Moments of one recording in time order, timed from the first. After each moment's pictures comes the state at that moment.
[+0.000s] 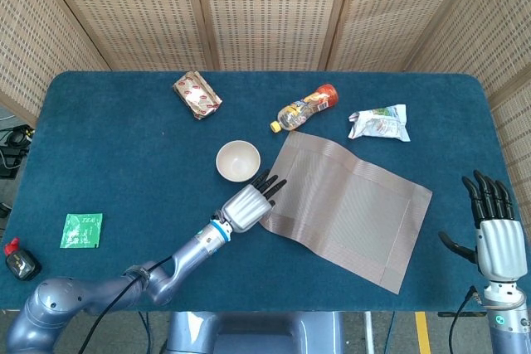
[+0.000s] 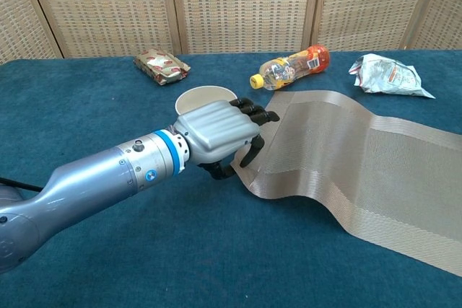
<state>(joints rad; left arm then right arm) -0.95 -1.97 -0.13 -1.01 1.44 0.88 0.47 0.10 -1.29 0.13 -1.41 -1.56 1.65 0.13</state>
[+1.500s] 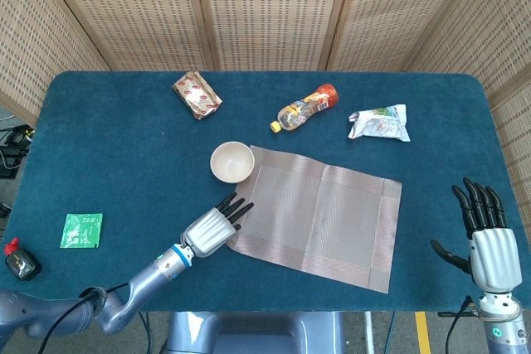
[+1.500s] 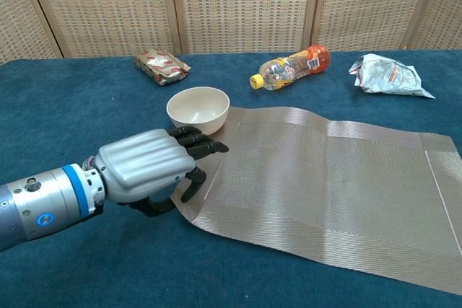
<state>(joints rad) -0.75 -1.73 0.07 -1.32 1.50 1.01 0.51 0.08 -1.28 0.10 -1.46 -1.64 1.71 0.10</state>
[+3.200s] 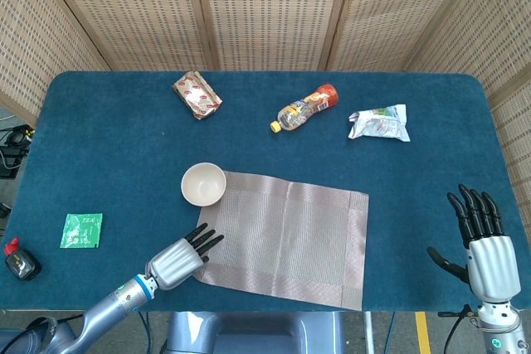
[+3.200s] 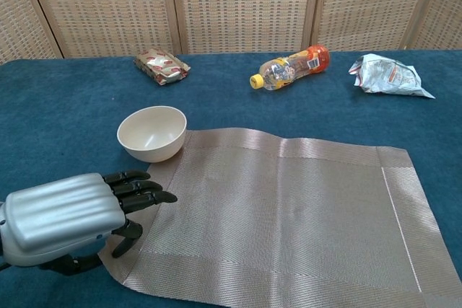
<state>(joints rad) -0.60 -1.53 0.21 -1.51 1.65 1.03 0.54 0.06 -1.27 0.08 -1.49 -1.71 1.75 0.07</state>
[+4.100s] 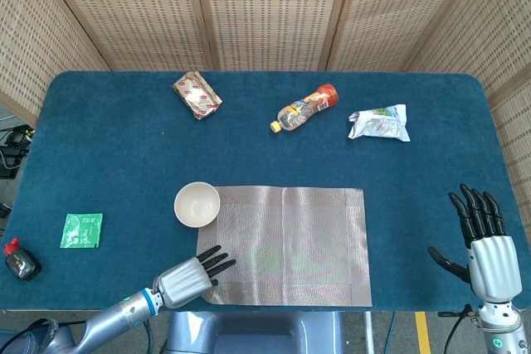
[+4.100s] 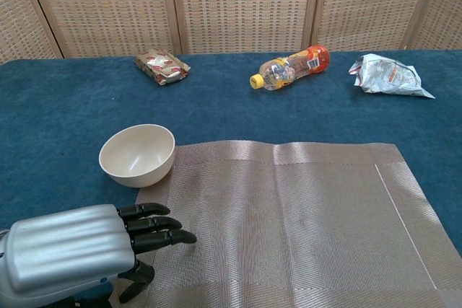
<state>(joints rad) -0.63 -1.51 0.24 -1.58 1.75 0.96 0.46 0.06 -1.27 0.08 -1.50 -1.71 1.75 0.08</state>
